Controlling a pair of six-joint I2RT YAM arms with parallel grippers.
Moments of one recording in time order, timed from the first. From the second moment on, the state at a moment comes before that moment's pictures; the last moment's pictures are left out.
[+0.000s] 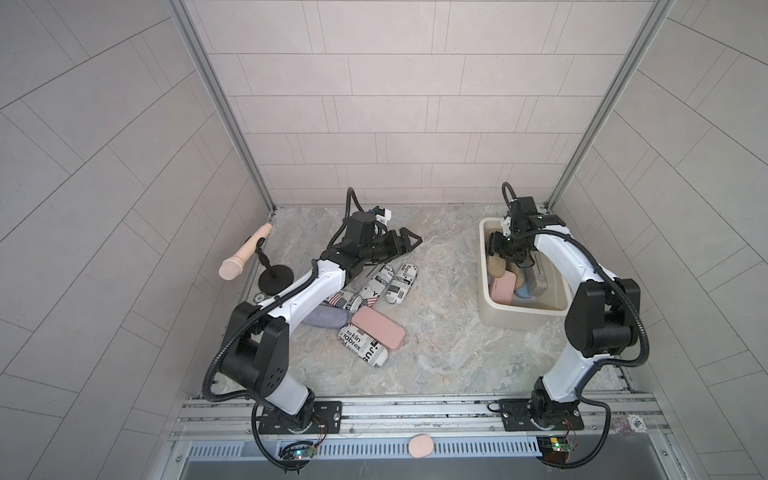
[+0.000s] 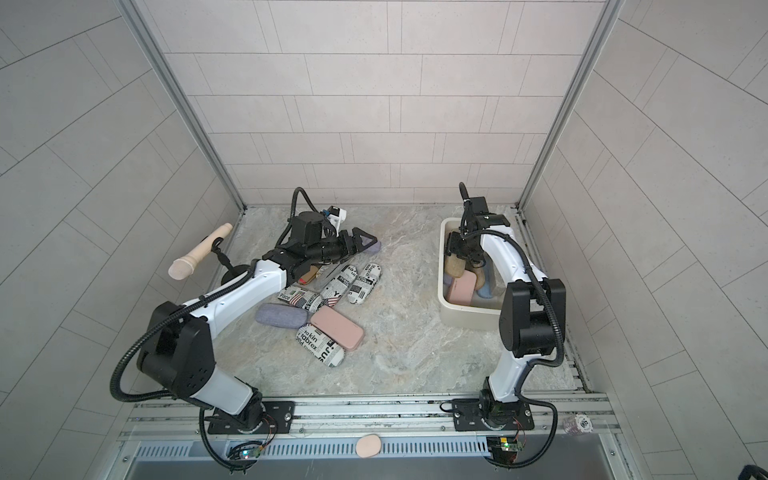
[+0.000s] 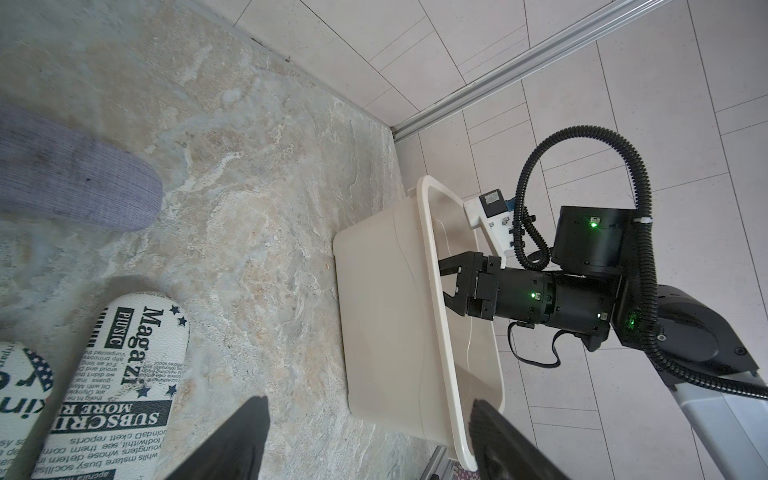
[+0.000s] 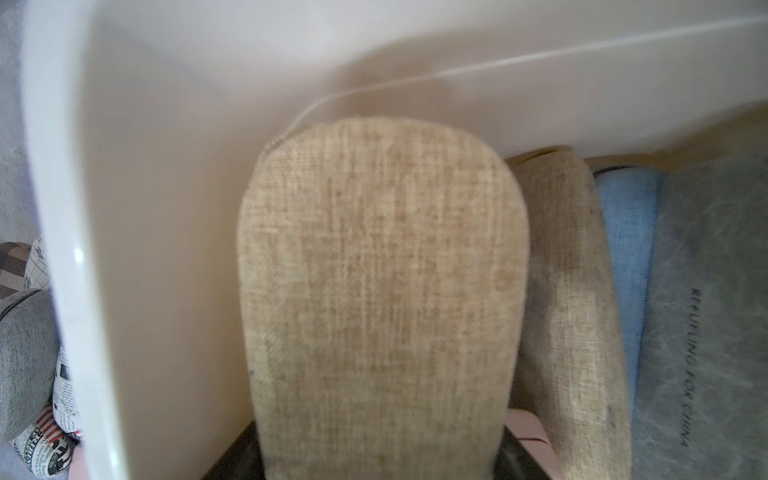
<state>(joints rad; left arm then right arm) -0.45 1.57 1.16 -0.04 0.52 -0.83 0.02 1.75 1.50 -0.91 -0.17 0.32</state>
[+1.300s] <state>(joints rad) -0.48 1.62 1.43 -0.77 -0.18 -0.17 0.08 1.28 1.27 -0.84 -0.08 0.33</state>
